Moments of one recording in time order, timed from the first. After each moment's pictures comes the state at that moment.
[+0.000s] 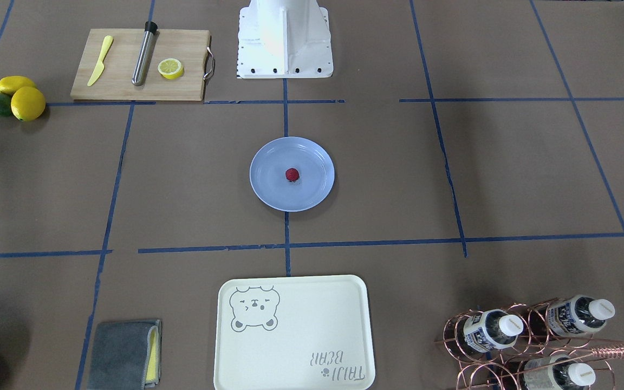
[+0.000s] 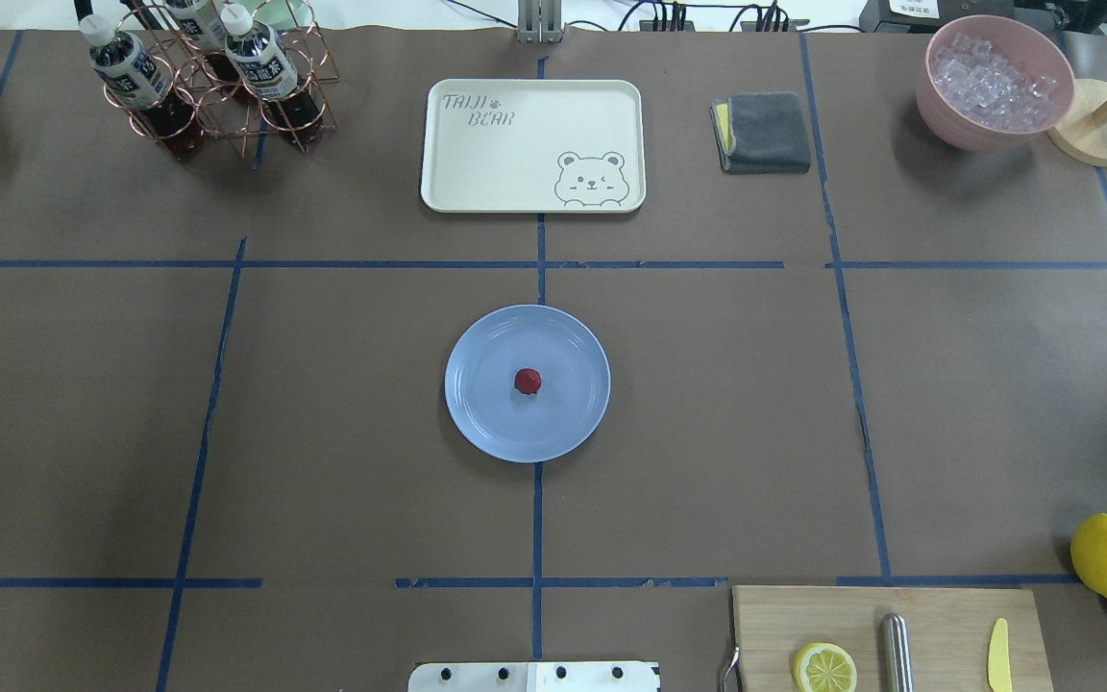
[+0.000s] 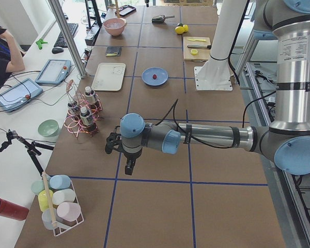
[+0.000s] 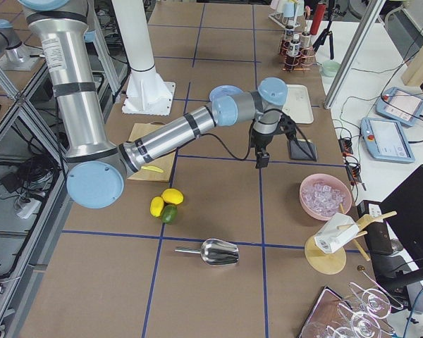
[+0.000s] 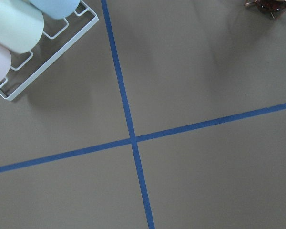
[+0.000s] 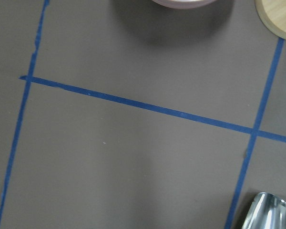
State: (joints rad) left arm -1.52 -1.50 -1.68 -1.72 -2.39 -0.06; right arm 1.47 -1.47 1.75 -1.82 2.42 -0.12
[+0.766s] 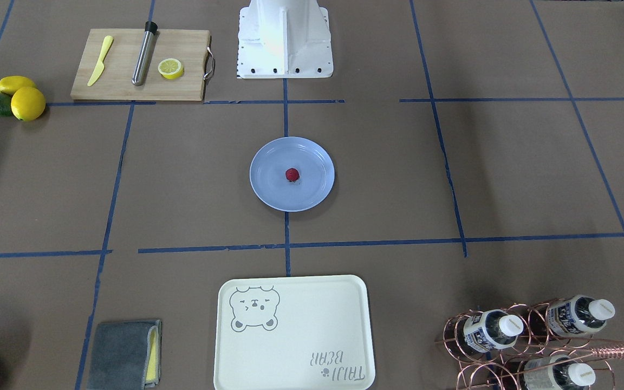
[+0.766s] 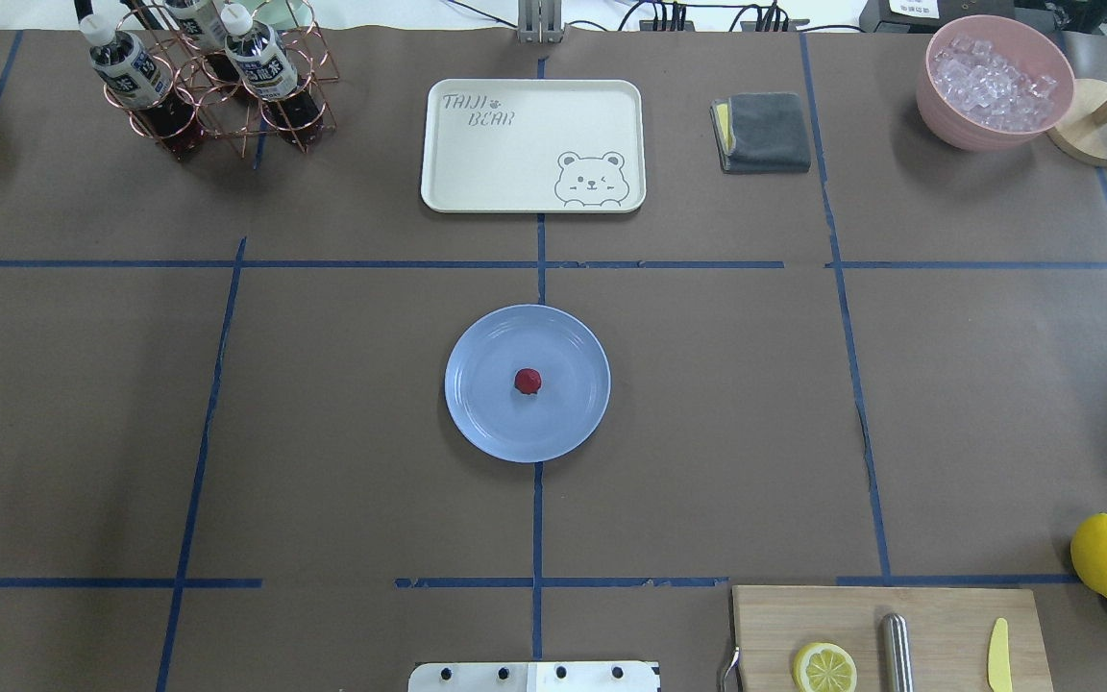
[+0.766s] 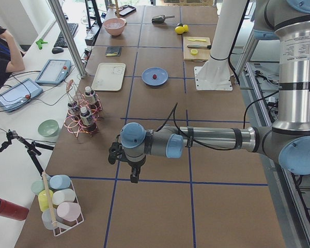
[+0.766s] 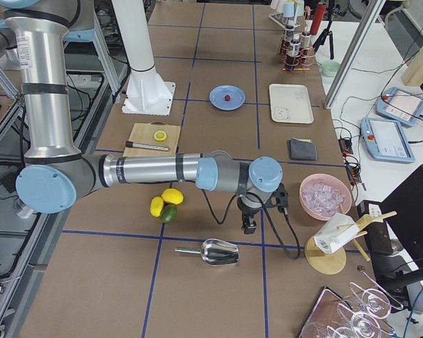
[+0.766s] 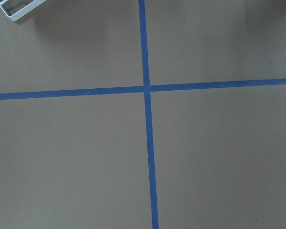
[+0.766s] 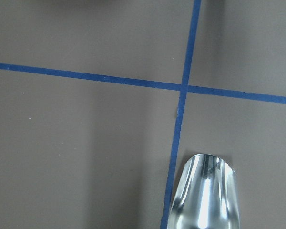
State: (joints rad) left arm -1.54 -1.48 -1.65 -1.67 -2.39 0.01; right arm 1.59 -1.56 1.61 -1.73 2.44 -0.19
